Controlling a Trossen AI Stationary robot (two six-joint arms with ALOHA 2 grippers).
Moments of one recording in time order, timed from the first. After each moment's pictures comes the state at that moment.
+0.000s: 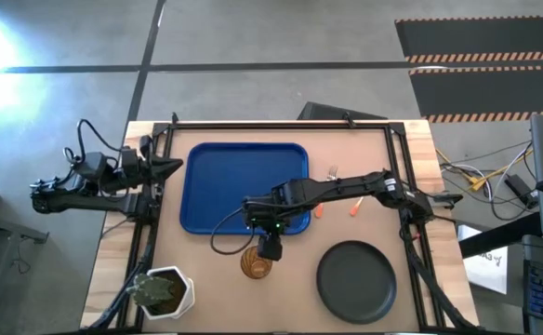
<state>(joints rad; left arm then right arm) -0.01 0.25 0.58 -0.24 -0.27 -0.05 0.15 2.23 2.29 -1.24 -0.21 0.34</state>
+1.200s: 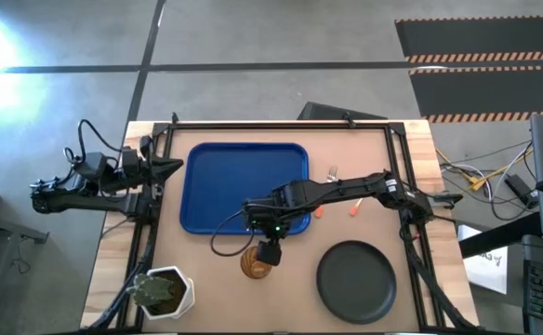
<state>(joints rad) -0.01 0.25 0.58 -0.24 -0.27 -0.05 0.16 2.23 2.29 -1.21 -0.31 0.45</state>
